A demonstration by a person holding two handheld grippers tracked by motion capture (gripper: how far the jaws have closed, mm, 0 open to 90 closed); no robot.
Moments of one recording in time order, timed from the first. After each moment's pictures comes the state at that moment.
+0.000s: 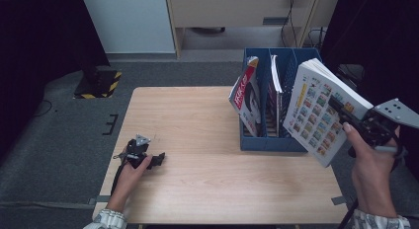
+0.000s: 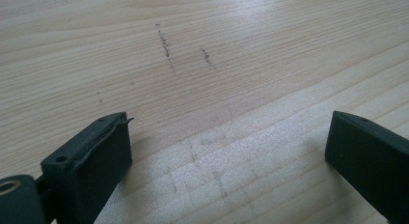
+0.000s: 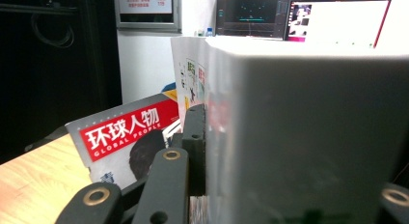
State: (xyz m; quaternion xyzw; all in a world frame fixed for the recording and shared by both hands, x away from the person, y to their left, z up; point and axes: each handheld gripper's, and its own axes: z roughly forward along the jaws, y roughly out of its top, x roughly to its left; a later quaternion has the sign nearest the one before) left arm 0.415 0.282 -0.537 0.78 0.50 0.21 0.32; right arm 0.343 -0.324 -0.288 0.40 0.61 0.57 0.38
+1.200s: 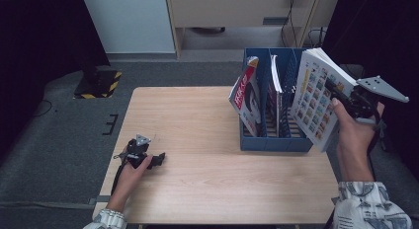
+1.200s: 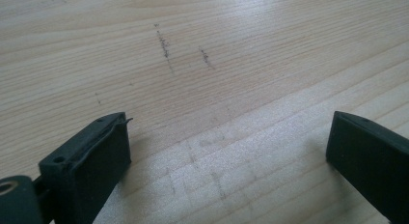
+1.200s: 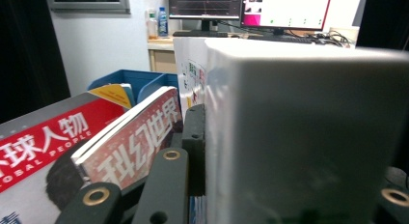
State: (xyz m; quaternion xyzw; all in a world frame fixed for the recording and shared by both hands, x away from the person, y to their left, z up) left arm 0.415 0.281 -0.537 0.78 0.50 0.21 0.32; right arm 0.414 -0.323 -0.296 0.48 0.59 0.51 0.41
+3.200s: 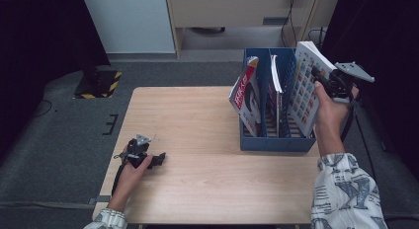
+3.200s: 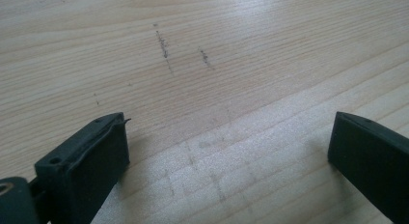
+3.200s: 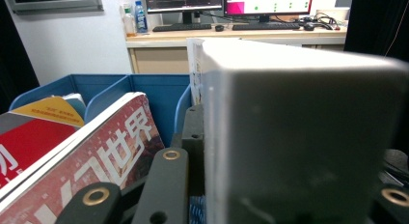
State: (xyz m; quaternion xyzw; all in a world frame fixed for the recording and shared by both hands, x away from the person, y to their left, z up) left arm 0.416 0.281 -0.537 0.78 0.50 0.21 0.31; right arm 0.495 -0.310 -0.321 0.52 0.56 0.50 0.41
